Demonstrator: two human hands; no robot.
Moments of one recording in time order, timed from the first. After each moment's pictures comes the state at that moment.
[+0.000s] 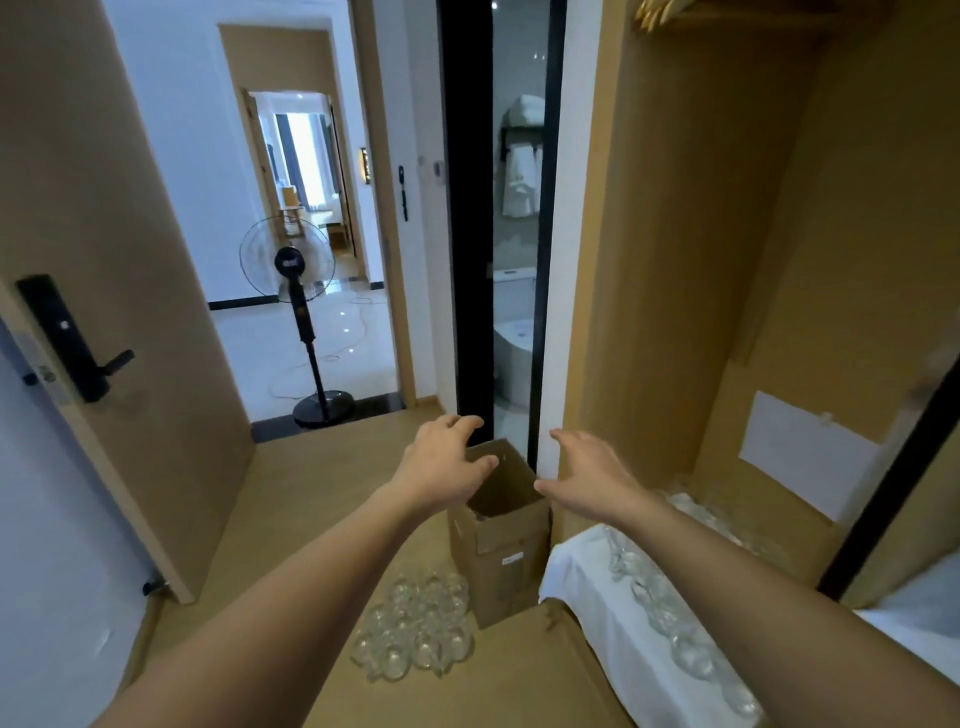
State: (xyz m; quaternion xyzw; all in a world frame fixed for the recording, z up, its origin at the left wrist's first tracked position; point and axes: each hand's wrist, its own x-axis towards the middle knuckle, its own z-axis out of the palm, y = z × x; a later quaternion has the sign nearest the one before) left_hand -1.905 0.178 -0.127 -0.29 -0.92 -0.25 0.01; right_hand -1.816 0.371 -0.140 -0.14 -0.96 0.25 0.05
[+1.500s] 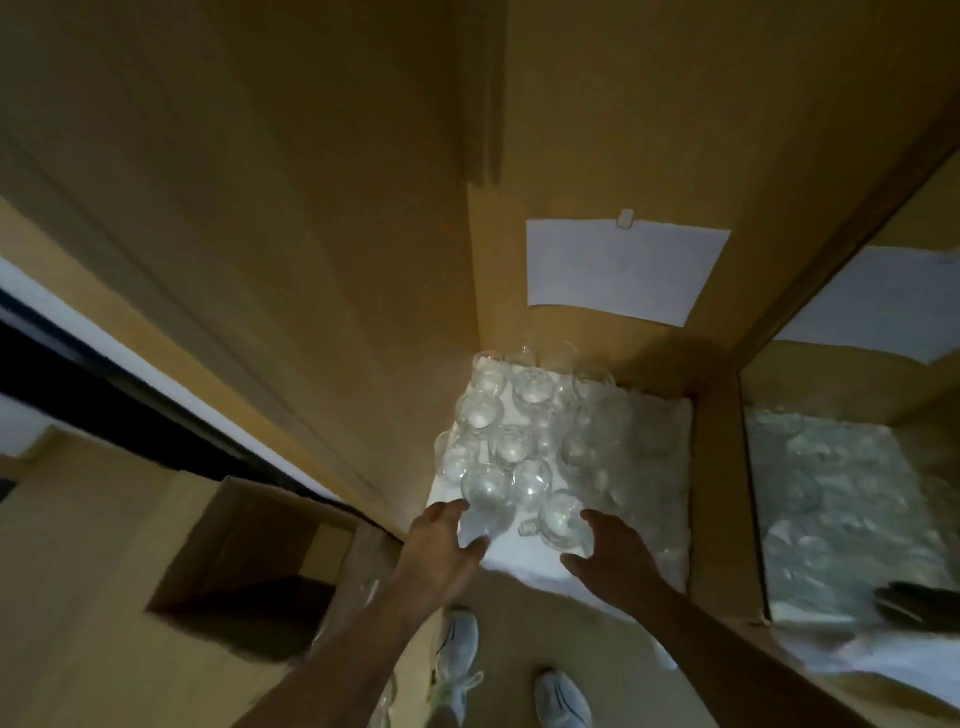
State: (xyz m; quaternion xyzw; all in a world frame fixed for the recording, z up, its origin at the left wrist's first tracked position) left_hand -2.130 0.562 -0.423 -0.51 -0.77 -0.10 -0.36; right_hand -1.896 0.621 -0.440 -0.63 -0.68 0.36 -0.09
